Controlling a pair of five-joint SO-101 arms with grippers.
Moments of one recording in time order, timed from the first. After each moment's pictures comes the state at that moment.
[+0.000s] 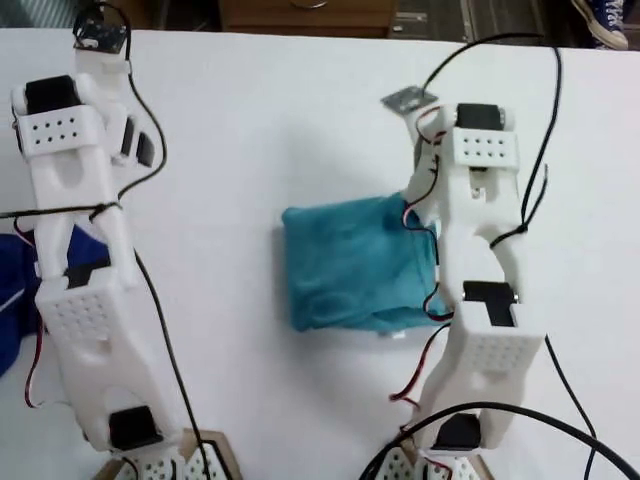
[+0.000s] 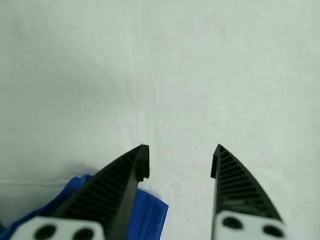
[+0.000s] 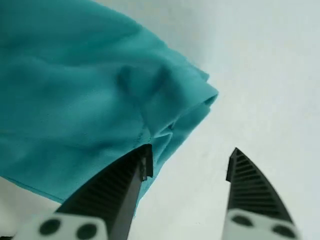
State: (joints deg) left arm -21.0 38.3 -50.5 92.8 -16.4; right arm -2.6 25.8 -21.4 96.3 35.2
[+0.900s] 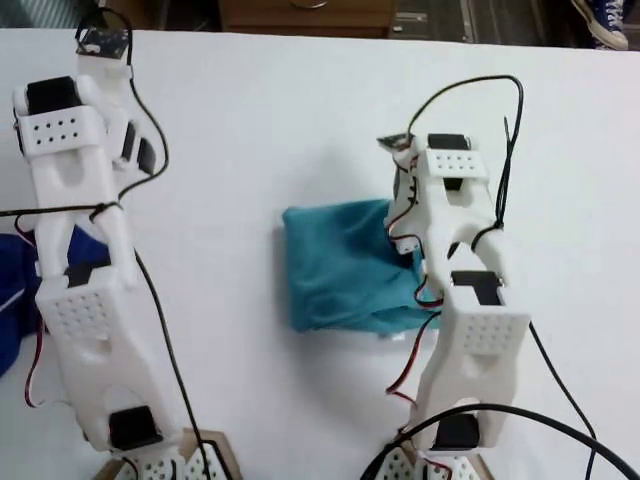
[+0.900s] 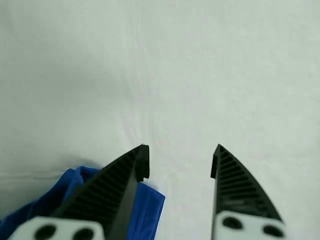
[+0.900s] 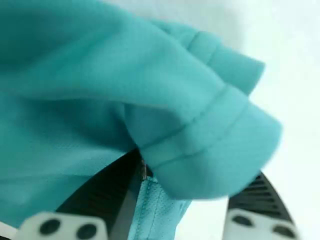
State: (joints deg) left arm -21.0 38.4 -50.5 95.1 -16.4; right arm -4.0 33.3 -12.1 90.7 21.1
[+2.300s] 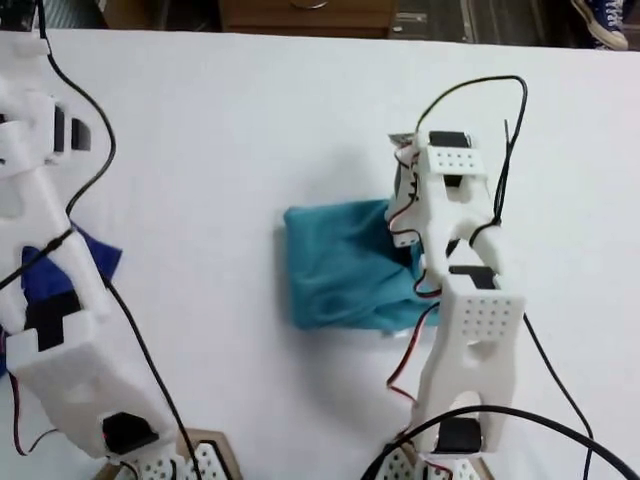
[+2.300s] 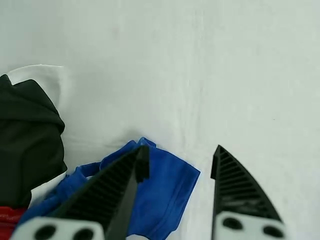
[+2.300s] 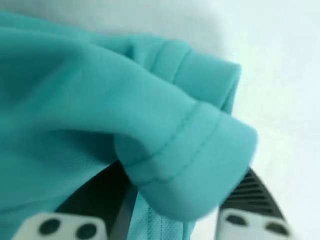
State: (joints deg) left arm -29.2 18.7 -50.5 101.3 -16.4; right arm -2.8 45.0 -22.5 92.3 13.7
